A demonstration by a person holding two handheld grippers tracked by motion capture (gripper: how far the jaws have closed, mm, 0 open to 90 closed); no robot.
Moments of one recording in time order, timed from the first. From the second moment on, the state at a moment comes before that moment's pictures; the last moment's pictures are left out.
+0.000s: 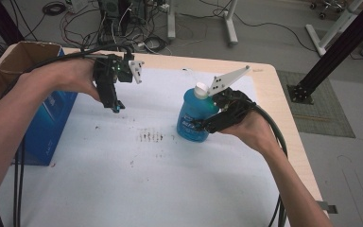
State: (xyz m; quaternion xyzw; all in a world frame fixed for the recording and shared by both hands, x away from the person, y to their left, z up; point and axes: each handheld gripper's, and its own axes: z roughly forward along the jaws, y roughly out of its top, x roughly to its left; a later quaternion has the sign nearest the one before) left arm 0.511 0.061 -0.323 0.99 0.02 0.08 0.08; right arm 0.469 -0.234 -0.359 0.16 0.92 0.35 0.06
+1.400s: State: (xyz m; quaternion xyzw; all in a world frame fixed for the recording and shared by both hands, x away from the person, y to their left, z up) left arm 0.453 0.011 -0.222 0.97 0.00 0.04 0.22; right arm 0.461 -0.152 -0.305 0.00 0.93 0.36 0.02
